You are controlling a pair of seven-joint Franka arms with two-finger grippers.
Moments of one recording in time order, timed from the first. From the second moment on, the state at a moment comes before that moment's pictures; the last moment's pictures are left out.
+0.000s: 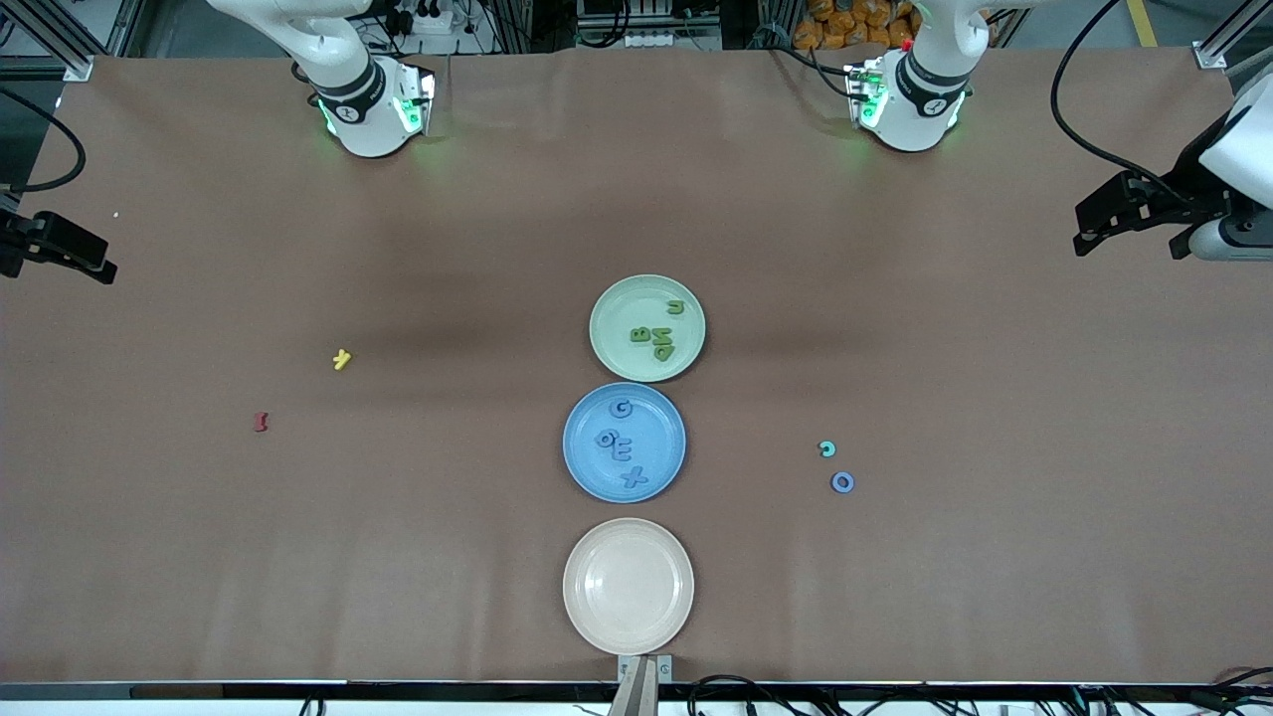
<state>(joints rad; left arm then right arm) 0.00 -0.02 -0.10 -1.55 0.01 1.56 -0.04 -0.02 0.06 -0.04 -1.46 -0.05 1.50 0.00</state>
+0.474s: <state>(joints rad) 0.00 -0.02 -0.10 -1.55 0.01 1.56 -0.04 -0.02 0.06 -0.04 -1.46 -0.05 1.51 0.00</state>
